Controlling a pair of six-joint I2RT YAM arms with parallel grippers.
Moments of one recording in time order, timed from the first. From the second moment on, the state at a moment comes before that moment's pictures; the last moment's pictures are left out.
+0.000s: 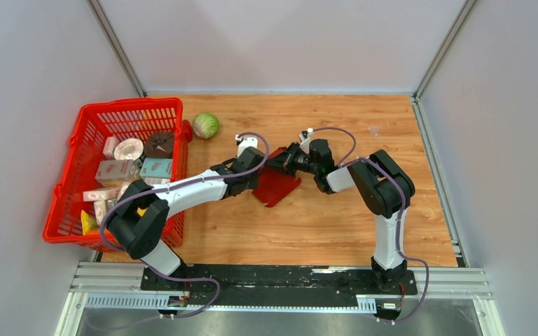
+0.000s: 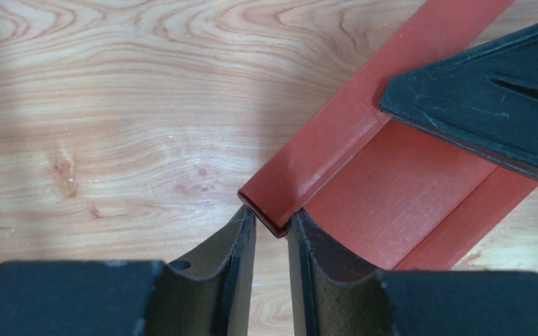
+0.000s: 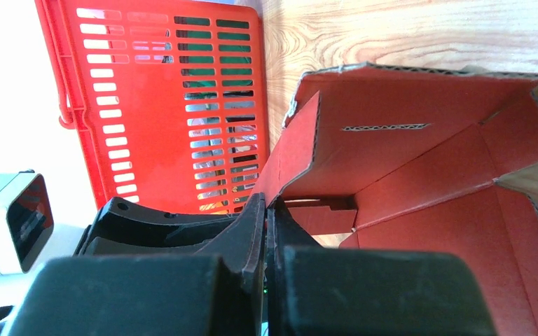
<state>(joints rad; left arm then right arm) -0.74 1.57 0.94 -0.25 -0.42 -0.52 0.50 2.03 0.90 0.88 -0.57 1.32</state>
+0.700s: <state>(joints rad) -0.85 1.79 1.18 -0.55 -0.81 -0.79 0.52 1.98 0.81 0.93 -0.50 1.39</state>
